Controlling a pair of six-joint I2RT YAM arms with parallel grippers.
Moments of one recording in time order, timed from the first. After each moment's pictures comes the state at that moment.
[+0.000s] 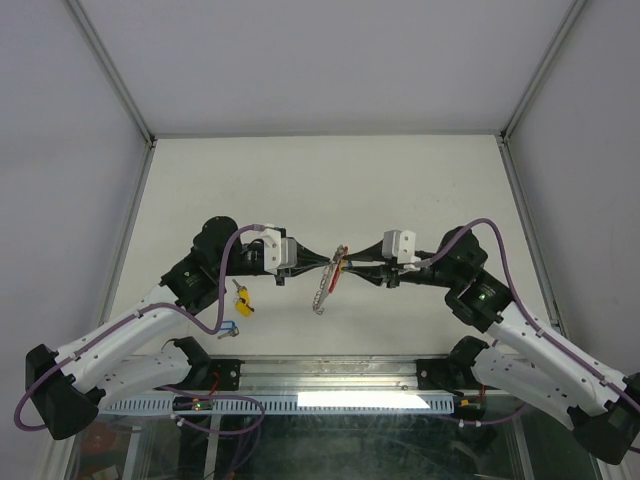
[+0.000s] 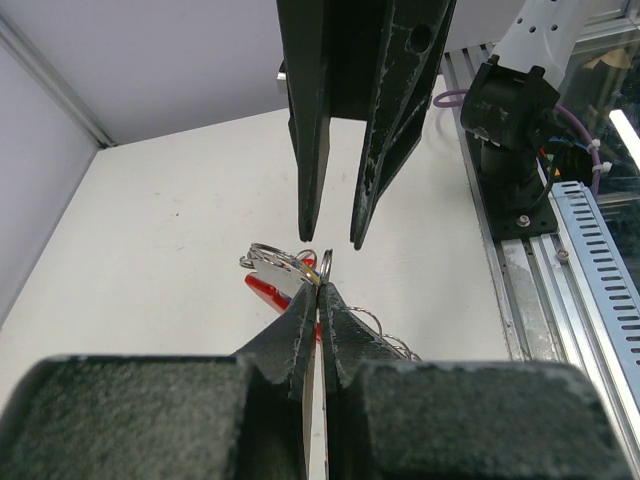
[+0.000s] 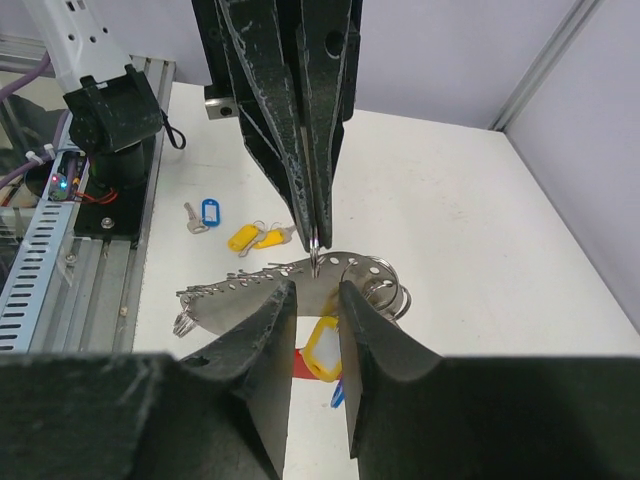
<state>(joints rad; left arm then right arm) -0.79 0.92 0.77 0.11 0.71 0.32 0.77 0.74 0.67 0.06 -0.66 -0.29</state>
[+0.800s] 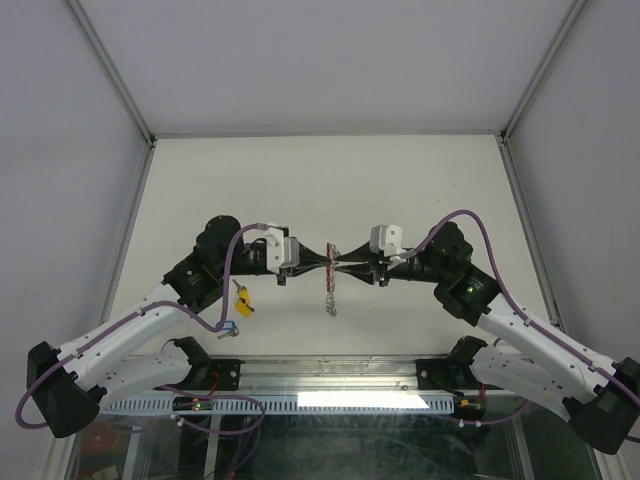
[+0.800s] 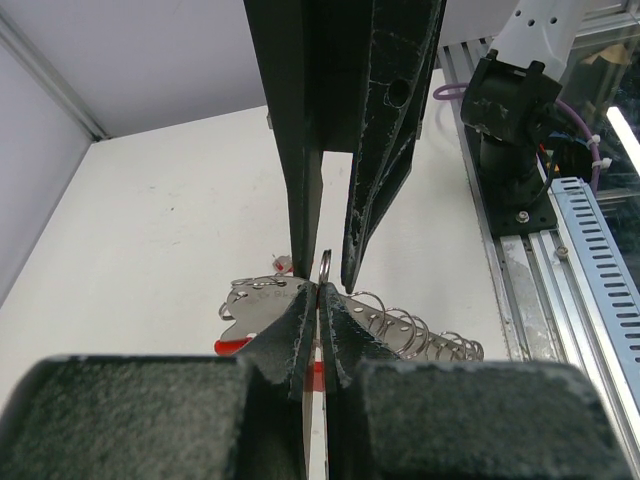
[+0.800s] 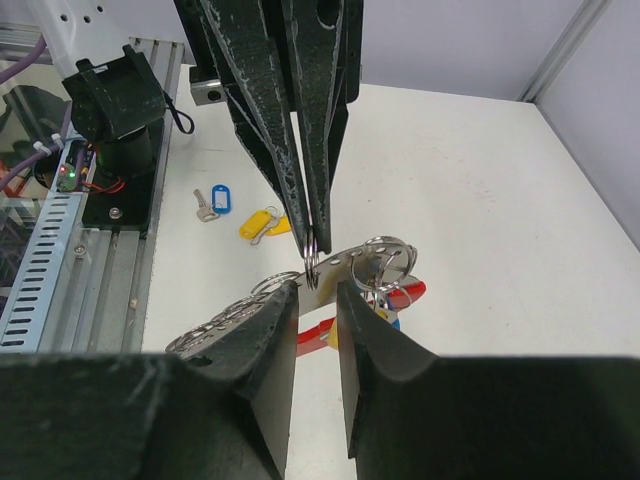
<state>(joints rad) -0.79 0.93 0.77 0.11 0.71 0.32 0.78 0.84 0.67 0.08 -0.67 -0.26</state>
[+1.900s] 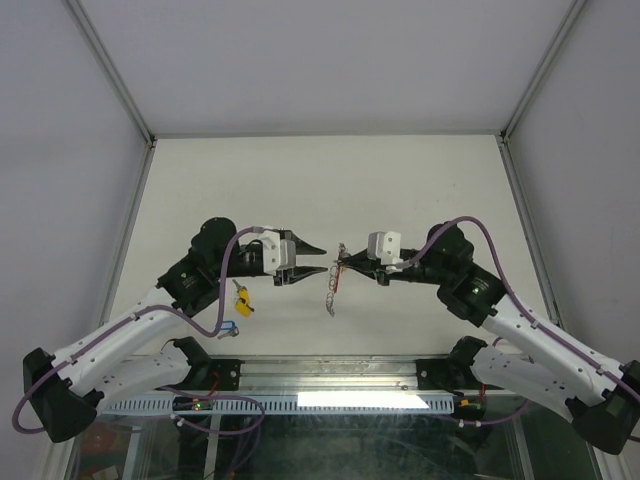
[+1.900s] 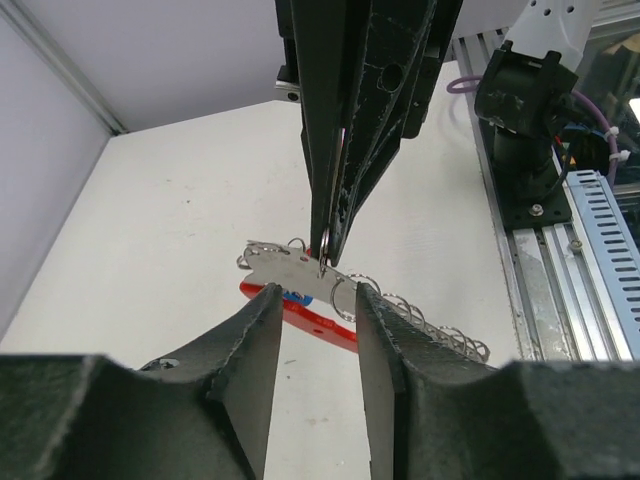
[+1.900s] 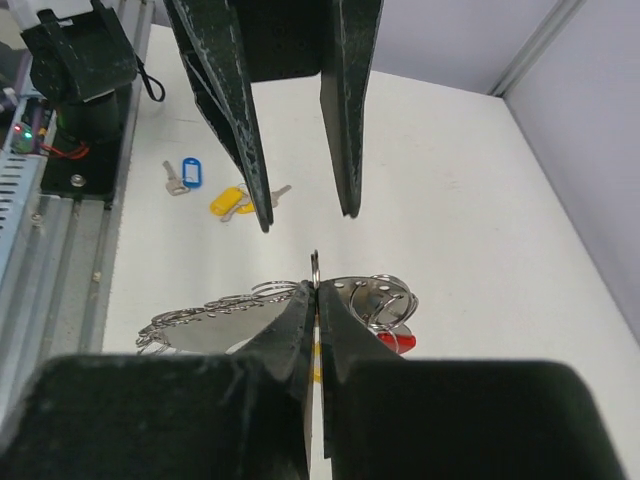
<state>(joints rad) -0.79 0.92 0.77 0.07 0.69 0.35 0.80 0.83 0.71 -0.01 -0.62 -0.38</state>
